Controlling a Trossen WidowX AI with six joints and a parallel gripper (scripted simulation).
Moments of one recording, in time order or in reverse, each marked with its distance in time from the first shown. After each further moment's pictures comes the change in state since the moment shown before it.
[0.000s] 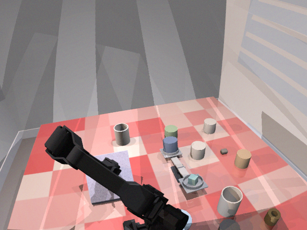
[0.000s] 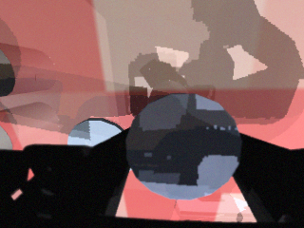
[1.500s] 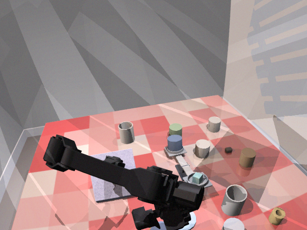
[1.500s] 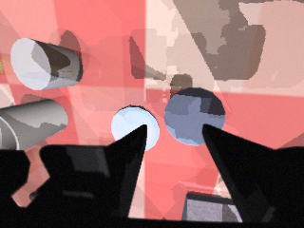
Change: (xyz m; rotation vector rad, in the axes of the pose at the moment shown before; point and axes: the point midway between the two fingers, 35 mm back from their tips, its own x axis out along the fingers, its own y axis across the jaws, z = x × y) arm -0.073 0.027 0.010 -0.051 -0.018 0.075
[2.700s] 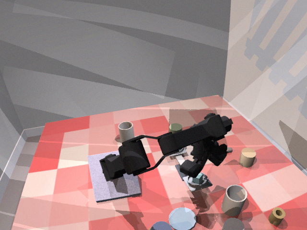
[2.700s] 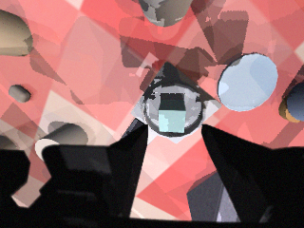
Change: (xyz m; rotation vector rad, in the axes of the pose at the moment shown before) arm -0.014 0.180 -0.152 -0.604 0.093 -0.046
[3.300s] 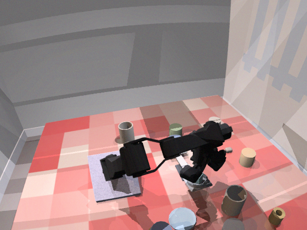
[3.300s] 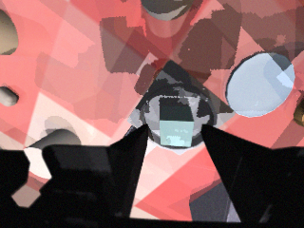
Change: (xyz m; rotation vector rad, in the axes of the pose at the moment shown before) arm 0.027 0.001 0.000 -0.002 -0.002 0.000
